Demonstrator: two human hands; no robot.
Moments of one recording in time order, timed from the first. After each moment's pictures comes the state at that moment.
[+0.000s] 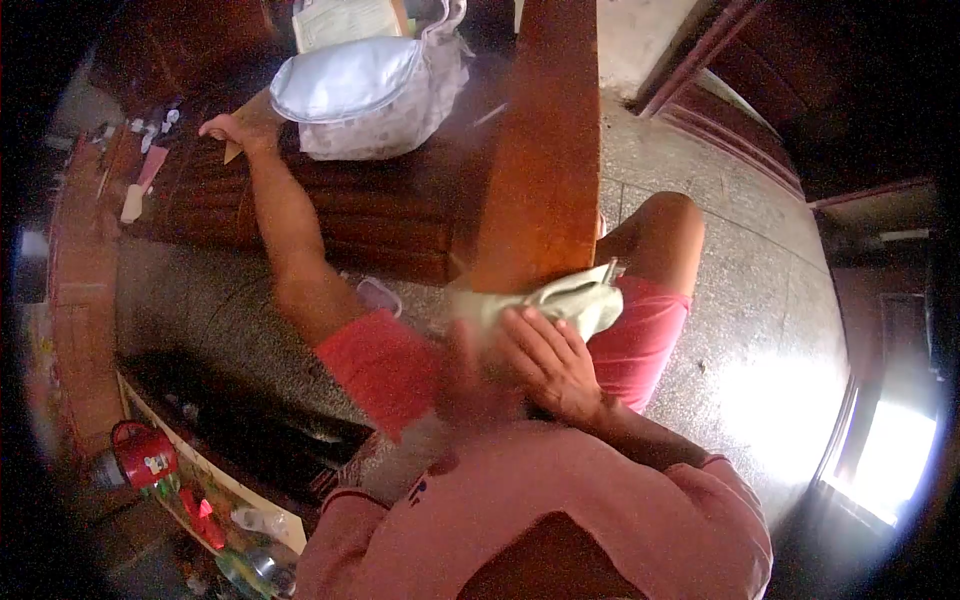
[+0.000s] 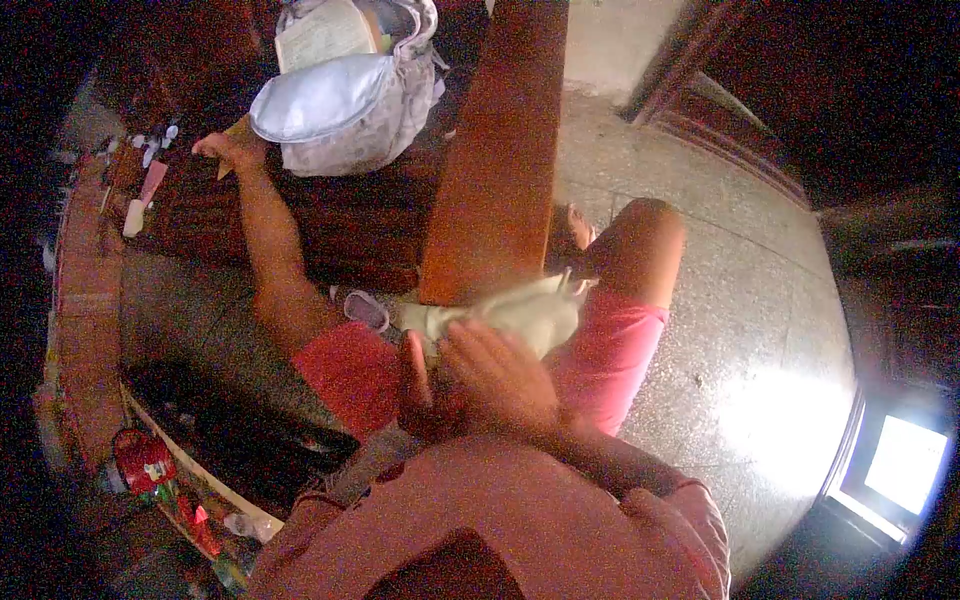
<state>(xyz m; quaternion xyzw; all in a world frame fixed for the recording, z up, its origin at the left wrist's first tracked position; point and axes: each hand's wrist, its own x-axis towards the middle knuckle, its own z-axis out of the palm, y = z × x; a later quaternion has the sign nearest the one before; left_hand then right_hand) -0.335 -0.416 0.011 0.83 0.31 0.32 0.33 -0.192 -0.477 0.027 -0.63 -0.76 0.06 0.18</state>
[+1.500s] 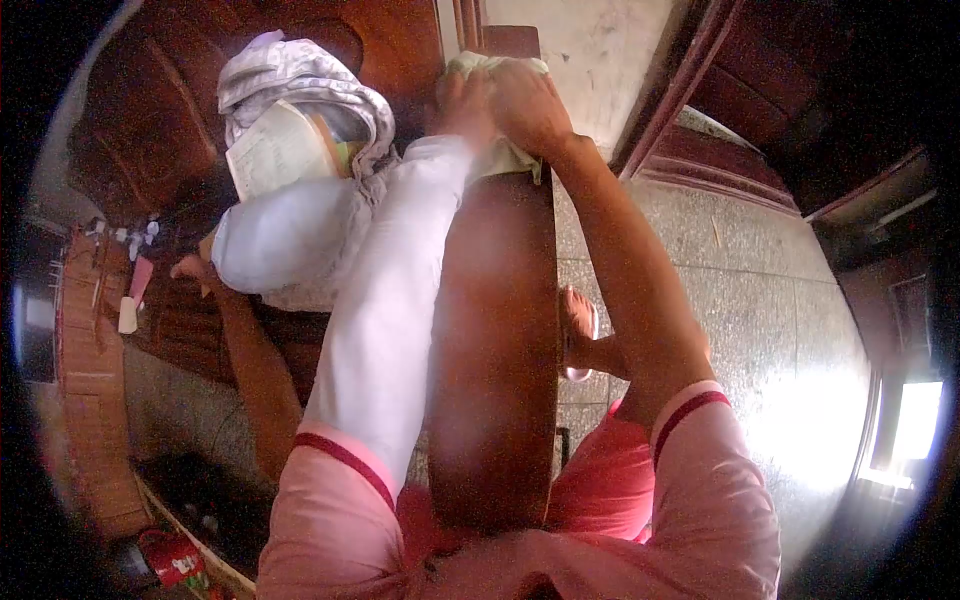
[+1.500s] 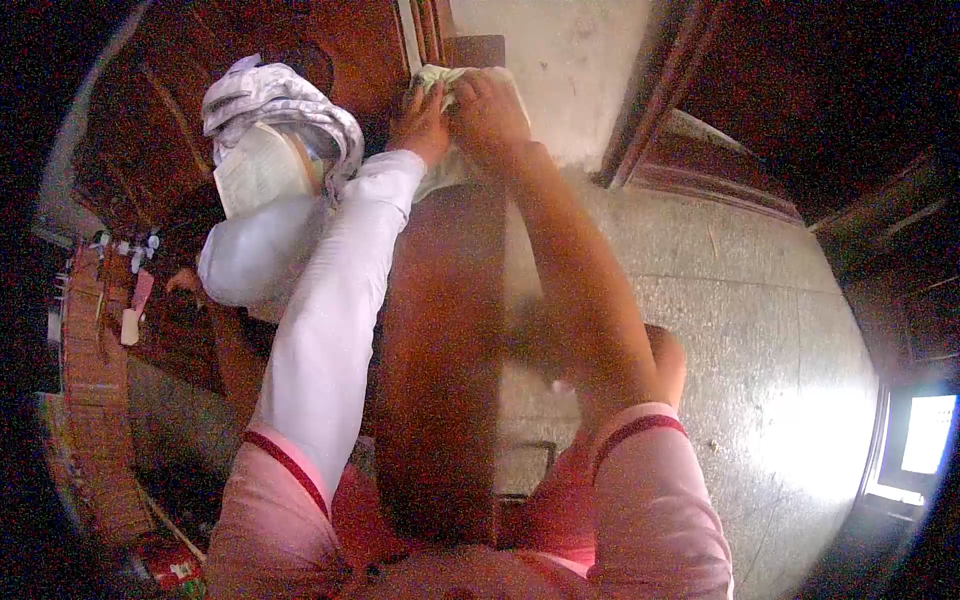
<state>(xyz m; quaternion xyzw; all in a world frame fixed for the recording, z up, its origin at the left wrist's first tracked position) 0.011 -0.038 0.017 0.91 0.35 0.20 0.07 0.120 -0.103 0.006 -0.67 -0.61 -0.26 0.32</state>
